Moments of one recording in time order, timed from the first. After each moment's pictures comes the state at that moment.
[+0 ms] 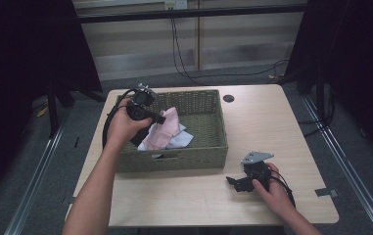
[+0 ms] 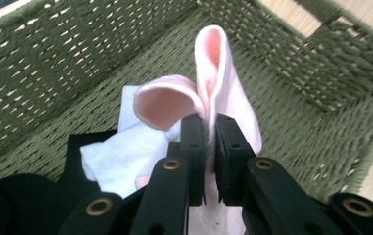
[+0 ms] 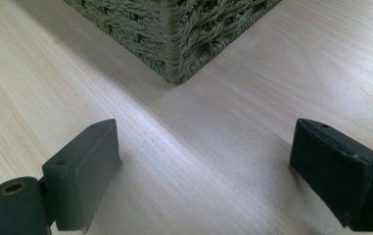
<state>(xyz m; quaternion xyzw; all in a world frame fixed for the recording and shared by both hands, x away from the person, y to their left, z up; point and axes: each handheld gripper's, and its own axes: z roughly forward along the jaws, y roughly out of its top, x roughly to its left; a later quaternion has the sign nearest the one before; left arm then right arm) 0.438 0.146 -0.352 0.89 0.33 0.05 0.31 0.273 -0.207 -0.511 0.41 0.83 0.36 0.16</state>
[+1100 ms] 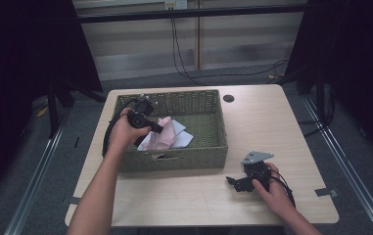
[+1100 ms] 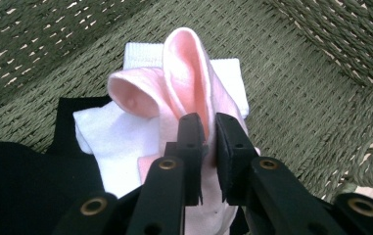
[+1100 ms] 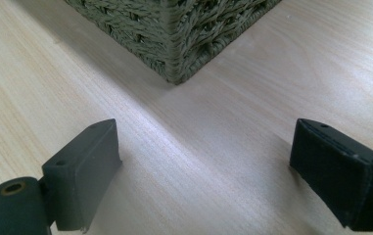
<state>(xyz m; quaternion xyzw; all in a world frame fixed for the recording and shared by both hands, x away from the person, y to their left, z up) 0.442 0.154 -0.391 0.89 0.35 0.02 0.28 0.273 -0.207 -0.511 0.41 0.83 0.36 0.16</state>
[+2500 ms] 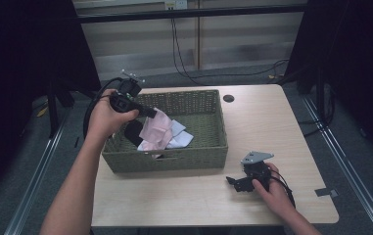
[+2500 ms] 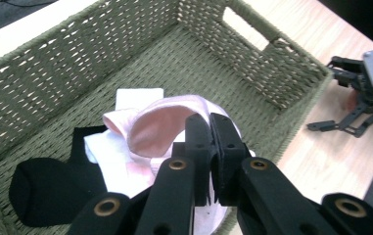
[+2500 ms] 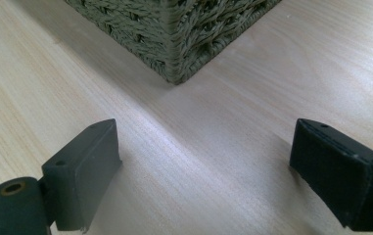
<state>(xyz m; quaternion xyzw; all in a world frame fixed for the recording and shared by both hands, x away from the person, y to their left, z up) 0.417 0.168 -0.292 0.89 0.32 0.02 0.33 0.273 -0.207 -0.511 0.41 0.83 0.36 0.16</state>
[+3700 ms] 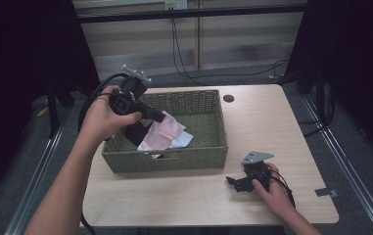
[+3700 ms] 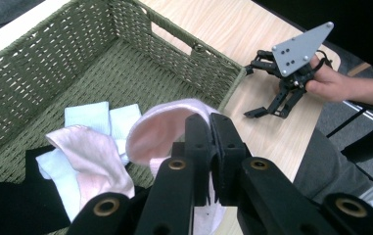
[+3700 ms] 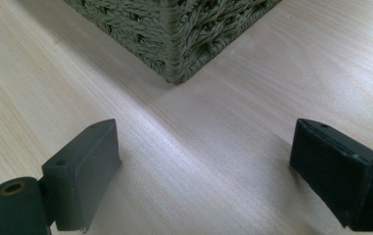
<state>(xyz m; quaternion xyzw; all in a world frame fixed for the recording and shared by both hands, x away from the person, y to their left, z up) 0.370 0.147 -0.245 0.91 0.24 -0.01 0.34 0.274 -0.207 -0.511 0.41 0.83 0.36 0.16</state>
